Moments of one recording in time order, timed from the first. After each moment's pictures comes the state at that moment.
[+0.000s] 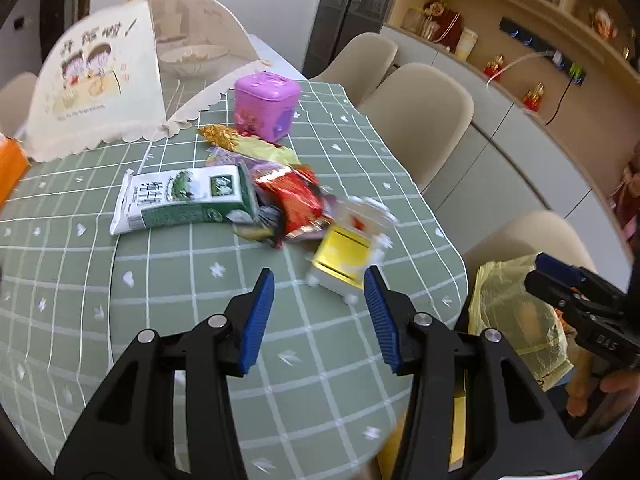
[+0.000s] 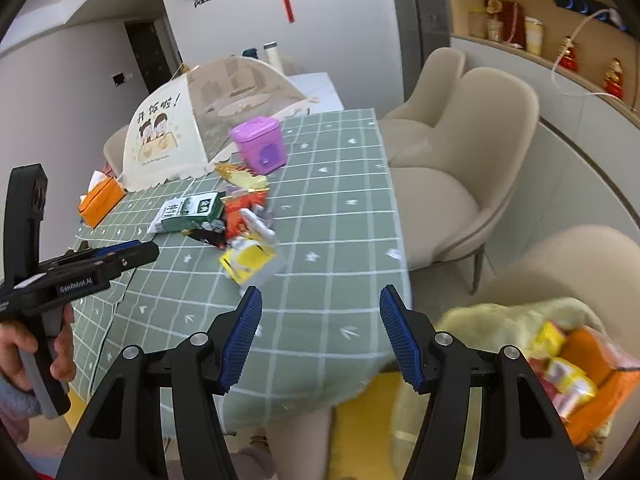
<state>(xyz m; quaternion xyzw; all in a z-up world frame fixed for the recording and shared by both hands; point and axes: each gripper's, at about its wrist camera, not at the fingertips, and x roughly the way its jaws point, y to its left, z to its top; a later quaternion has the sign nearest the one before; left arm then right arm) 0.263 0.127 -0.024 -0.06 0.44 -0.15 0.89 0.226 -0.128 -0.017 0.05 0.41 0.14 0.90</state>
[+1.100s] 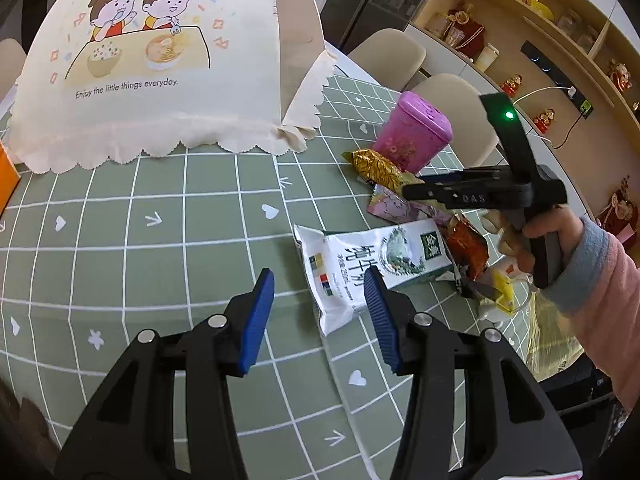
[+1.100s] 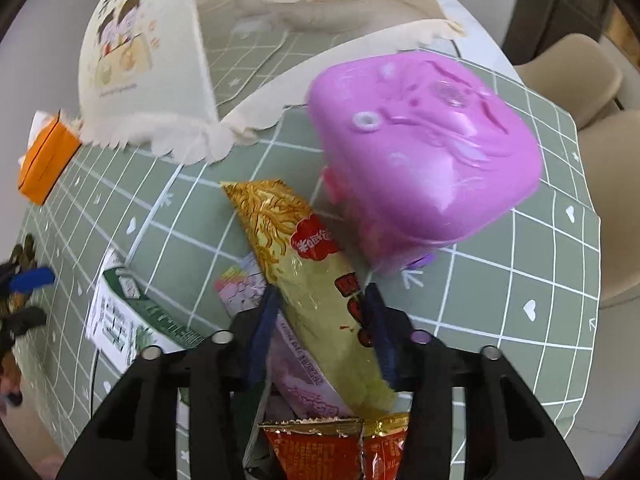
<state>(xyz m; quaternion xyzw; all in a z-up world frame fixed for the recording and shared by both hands) 0.388 0.335 -0.063 -0.09 0.47 -0.19 0.85 0.513 0.114 -0.103 -0.08 0.56 0.23 0.79</state>
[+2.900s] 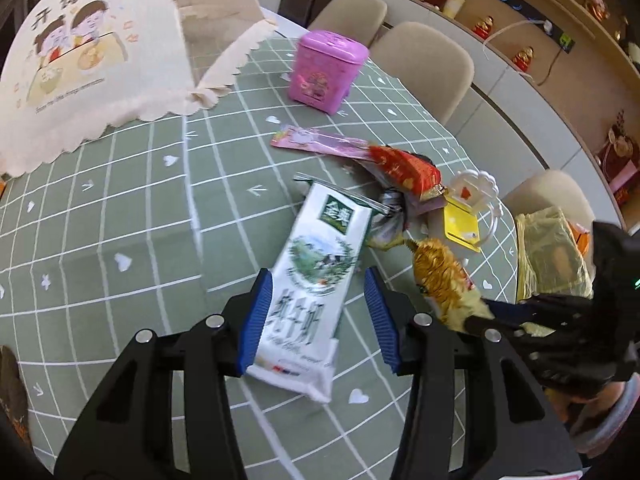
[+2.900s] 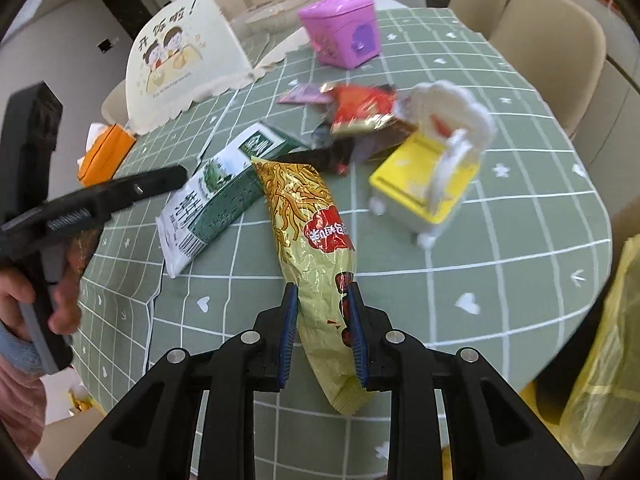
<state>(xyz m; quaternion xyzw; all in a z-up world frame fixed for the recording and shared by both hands) 0.324 0.239 -0.053 -0.02 0.50 -0.21 0.84 0.253 0.050 -0.094 0.09 0.54 0.16 0.82</state>
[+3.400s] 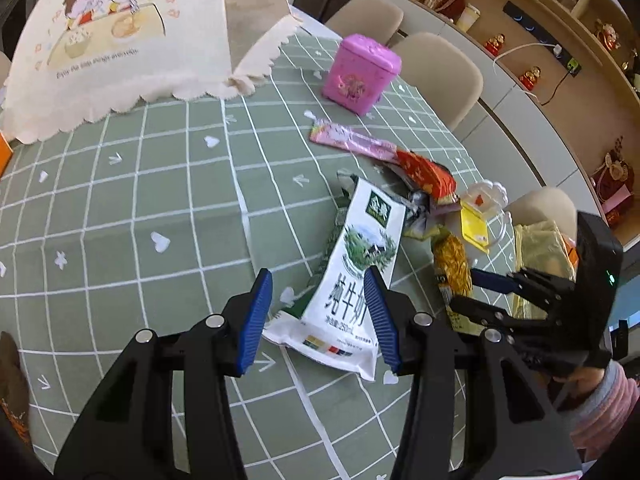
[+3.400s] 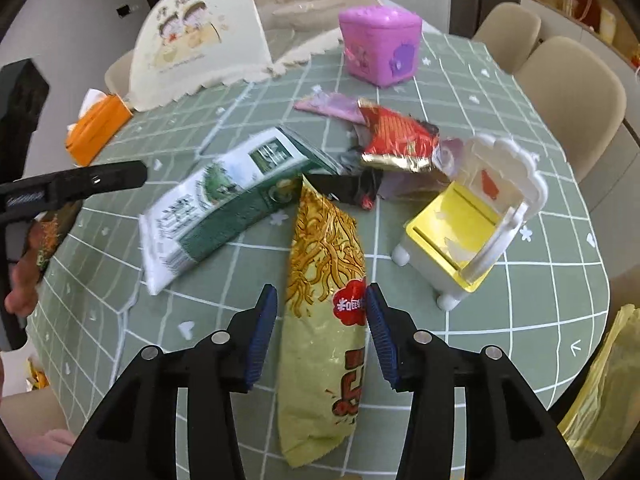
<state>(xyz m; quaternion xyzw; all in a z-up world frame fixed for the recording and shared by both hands) 0.326 0.279 -0.060 -0.06 0.52 -0.22 0.83 0.281 0.079 -0.099 0.00 0.53 0.17 0.83</state>
